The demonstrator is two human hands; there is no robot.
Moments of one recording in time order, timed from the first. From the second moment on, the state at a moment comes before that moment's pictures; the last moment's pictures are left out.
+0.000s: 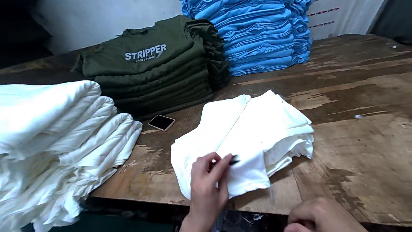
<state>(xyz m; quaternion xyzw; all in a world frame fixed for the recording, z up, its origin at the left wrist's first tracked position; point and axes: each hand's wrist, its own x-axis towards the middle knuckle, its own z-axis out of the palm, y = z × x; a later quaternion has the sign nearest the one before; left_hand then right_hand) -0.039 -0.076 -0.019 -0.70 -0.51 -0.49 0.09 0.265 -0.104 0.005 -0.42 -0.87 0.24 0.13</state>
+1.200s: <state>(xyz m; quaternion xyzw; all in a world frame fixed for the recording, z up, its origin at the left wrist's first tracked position) 0.026 -0.097 -0.019 -0.75 -0.46 -0.41 0.23 0.202 -0.088 -0.038 -0.57 -0.65 0.25 0.43</state>
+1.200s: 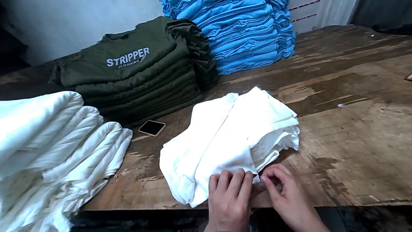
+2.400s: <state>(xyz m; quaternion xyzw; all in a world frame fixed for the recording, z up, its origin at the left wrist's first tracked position) 0.007 -0.081 0.010 -0.65 -0.51 -0.52 -0.21 0.166 -0.078 -0.036 -0.26 -0.61 0.39 0.65</state>
